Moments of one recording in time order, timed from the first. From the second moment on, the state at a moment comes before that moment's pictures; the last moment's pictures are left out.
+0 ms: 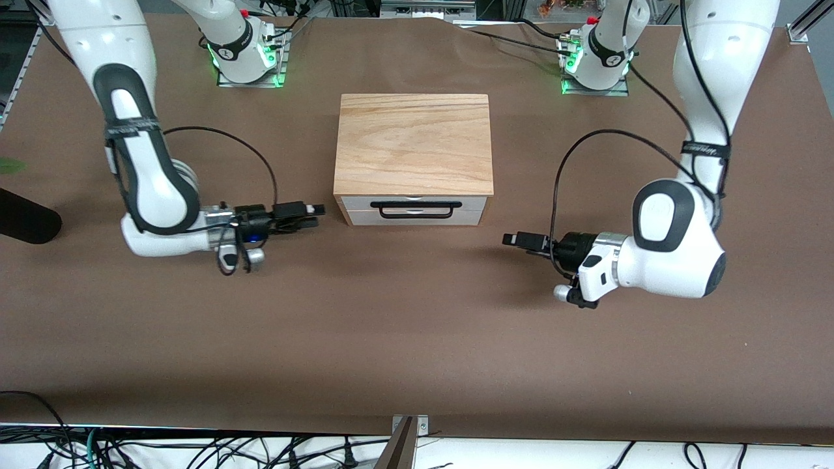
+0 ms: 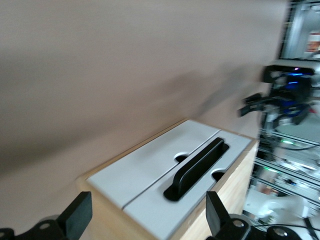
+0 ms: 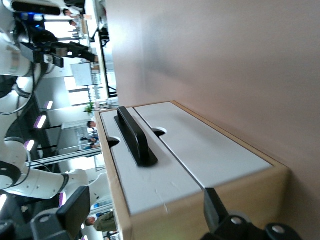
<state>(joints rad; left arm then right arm) -0.14 0.69 -0.05 -1.40 -0.91 1.73 0.32 0.20 0.58 -0.02 -1.81 1.27 1.74 -0.68</state>
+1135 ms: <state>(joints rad) -0.22 0.81 -0.08 -1.66 -1.50 1.74 1.01 0.35 0.66 -0.03 -1.84 1.55 1.79 -0.91</state>
